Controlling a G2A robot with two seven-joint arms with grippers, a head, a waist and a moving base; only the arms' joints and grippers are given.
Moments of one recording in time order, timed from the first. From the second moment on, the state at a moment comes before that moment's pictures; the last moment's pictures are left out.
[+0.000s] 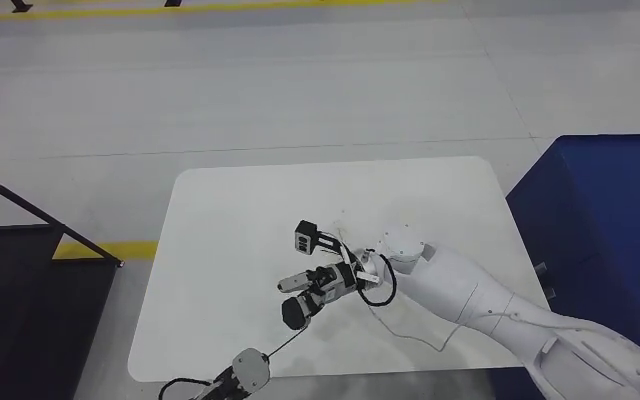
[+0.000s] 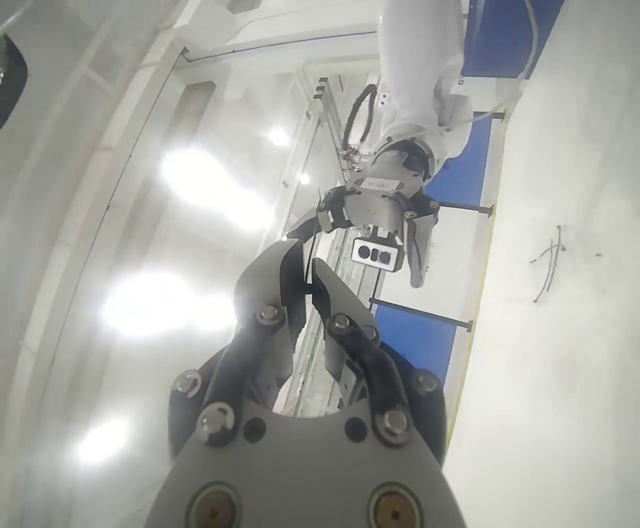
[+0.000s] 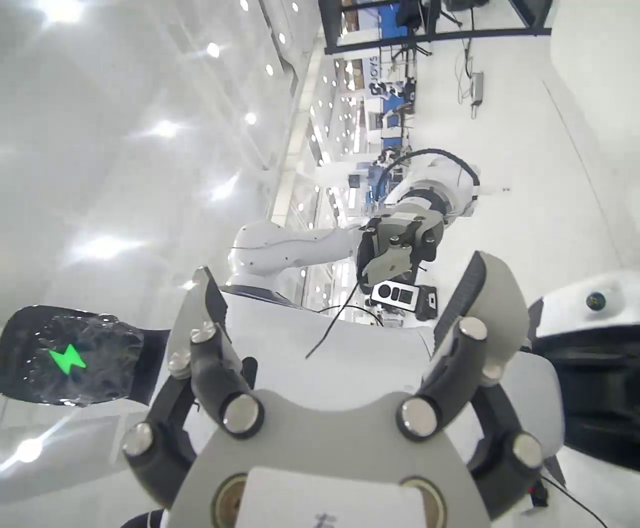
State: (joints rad) left arm 2.04 -1.16 -1.45 -1.90 2.60 0.79 0.87; right arm -0.58 -1.14 0.33 -1.29 1.04 -0.14 1.22
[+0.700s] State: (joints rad) left arm 2.04 -1.16 -1.46 -1.91 2.68 0.70 0.74; right arm -0.64 -1.17 0.41 -1.28 0.90 -0.16 1.32
